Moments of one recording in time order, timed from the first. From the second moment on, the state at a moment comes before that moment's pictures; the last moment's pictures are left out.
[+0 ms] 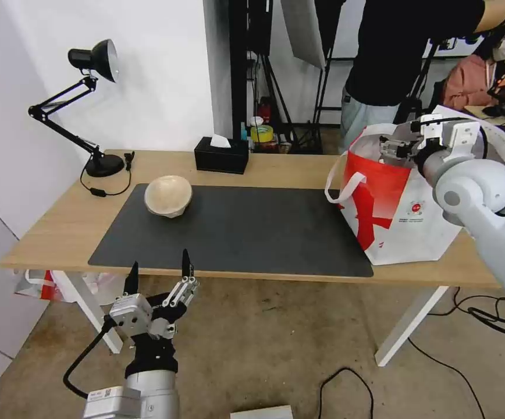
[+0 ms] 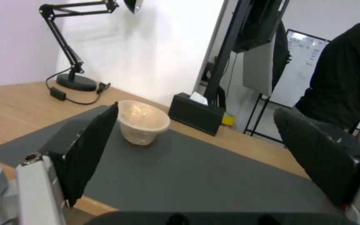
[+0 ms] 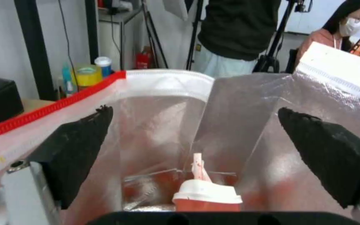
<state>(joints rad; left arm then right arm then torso) 1.83 -1.50 -0.21 -2.46 -0.05 -0.11 -0.37 -0.40 0.65 0.06 1.76 1.03 -0.57 0.49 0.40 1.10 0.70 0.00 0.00</state>
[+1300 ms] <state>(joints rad) 1.84 -1.51 -0.22 -2.48 -0.05 -0.13 -0.37 -1.15 0.76 0.01 2.32 0.31 0.28 0.72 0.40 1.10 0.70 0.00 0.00</state>
